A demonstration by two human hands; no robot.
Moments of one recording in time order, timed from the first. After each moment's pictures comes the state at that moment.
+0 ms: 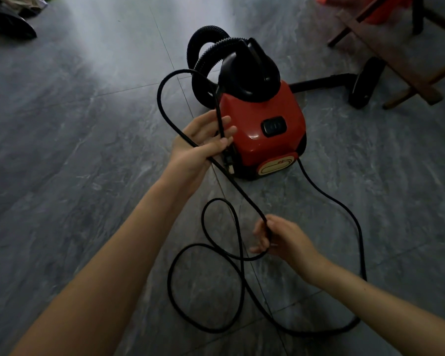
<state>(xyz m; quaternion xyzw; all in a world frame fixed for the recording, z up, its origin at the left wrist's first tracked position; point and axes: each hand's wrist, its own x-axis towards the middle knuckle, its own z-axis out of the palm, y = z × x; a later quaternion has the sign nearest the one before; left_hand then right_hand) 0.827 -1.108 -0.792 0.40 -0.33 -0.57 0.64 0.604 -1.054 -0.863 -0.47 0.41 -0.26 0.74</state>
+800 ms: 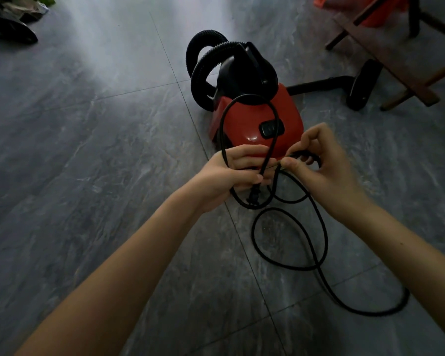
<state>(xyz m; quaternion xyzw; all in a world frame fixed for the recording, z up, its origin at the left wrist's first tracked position) 0.791 -1.097 -0.790 0.41 -0.40 -0.68 0.45 0.592 -1.124 -0.770 -0.76 0.41 -0.38 0.34</state>
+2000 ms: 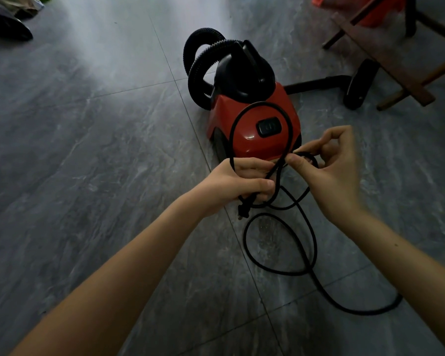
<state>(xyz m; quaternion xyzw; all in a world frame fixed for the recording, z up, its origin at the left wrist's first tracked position) 0.780 -1.090 -0.792 0.46 -0.47 -0.65 0.38 0.590 -1.117 -0.778 -0.65 0.45 -0.50 0.36</state>
